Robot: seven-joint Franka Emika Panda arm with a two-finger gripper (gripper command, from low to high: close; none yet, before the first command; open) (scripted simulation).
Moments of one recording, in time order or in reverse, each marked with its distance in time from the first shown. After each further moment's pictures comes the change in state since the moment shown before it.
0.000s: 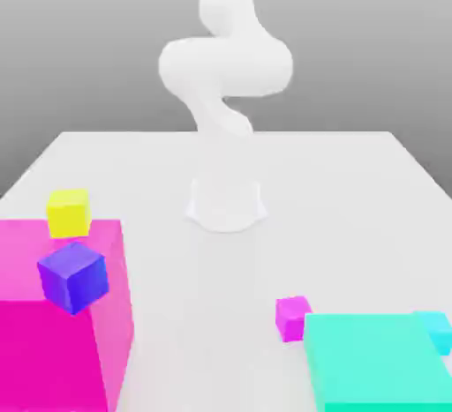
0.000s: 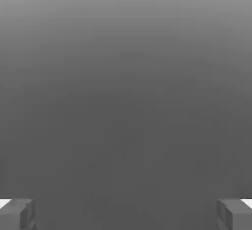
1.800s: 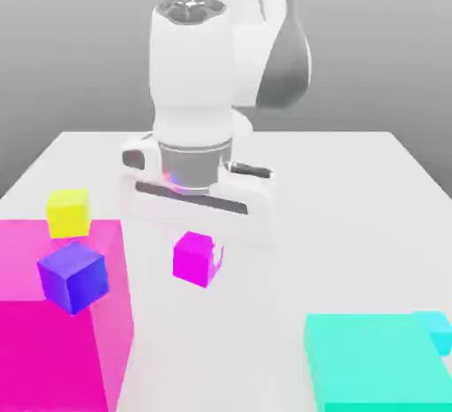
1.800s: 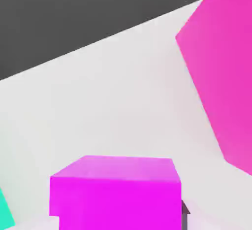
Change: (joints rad) arm -0.139 0.487 -0.095 -0.213 -0.044 -0.021 0.377
